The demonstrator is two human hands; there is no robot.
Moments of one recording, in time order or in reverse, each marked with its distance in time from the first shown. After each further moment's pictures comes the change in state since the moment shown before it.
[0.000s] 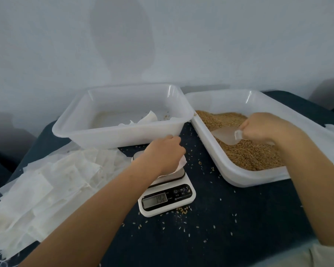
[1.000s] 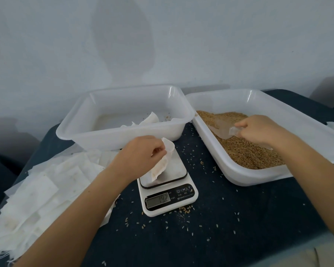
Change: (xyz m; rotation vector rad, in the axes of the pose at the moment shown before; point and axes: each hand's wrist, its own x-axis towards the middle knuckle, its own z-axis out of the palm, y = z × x) left_hand -0.053 -0.031 -0.011 -0.513 0.278 -0.217; right_hand 0.008 0.007 0.021 0.230 0.114 -0.077
